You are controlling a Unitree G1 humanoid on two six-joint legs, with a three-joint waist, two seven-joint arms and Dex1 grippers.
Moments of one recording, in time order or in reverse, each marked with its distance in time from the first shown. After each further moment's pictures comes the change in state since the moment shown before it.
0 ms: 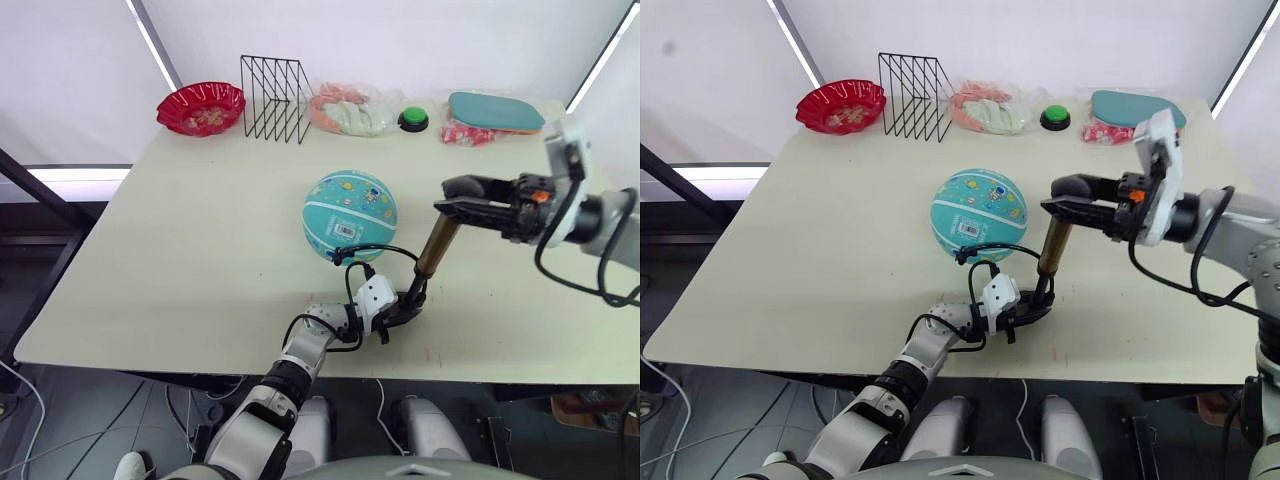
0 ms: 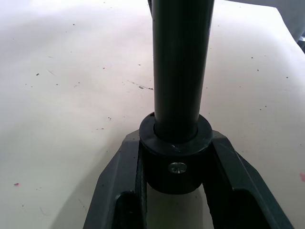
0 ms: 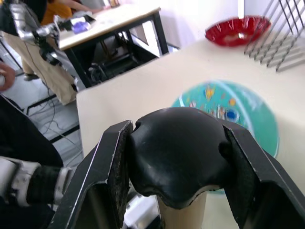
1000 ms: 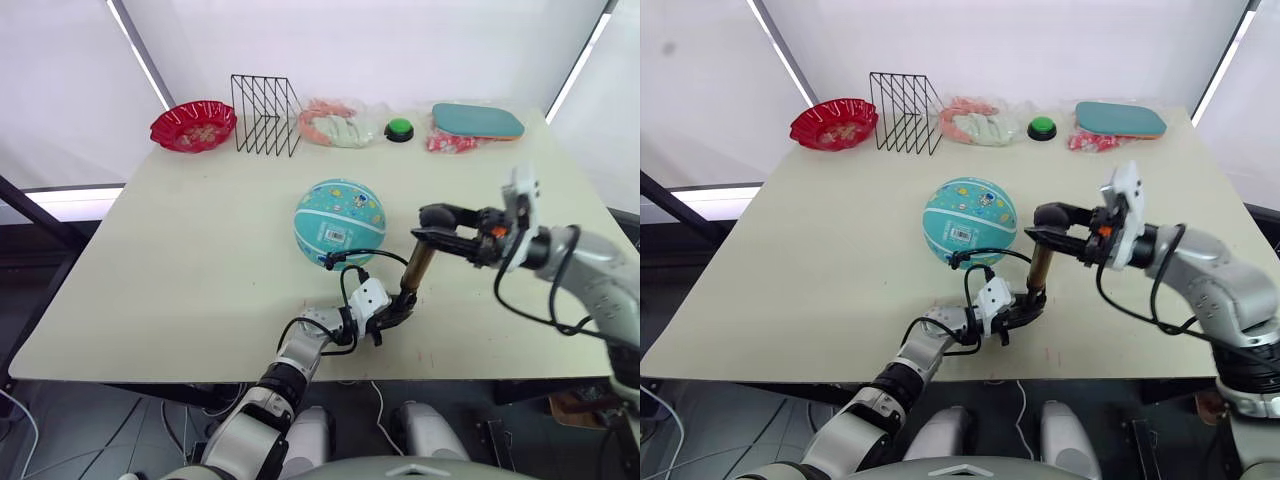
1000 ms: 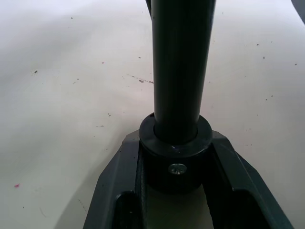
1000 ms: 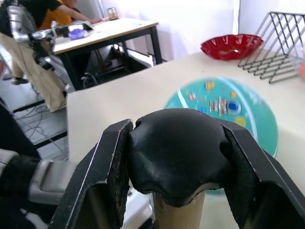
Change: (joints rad) left arm 0.012 0.018 0.009 0.031 0.023 0.006 0.025; right arm 0.247 0.181 0.254 0.065 -0.355 -0.418 0.110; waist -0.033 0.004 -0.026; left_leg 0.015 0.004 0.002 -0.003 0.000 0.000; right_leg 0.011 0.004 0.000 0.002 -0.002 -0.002
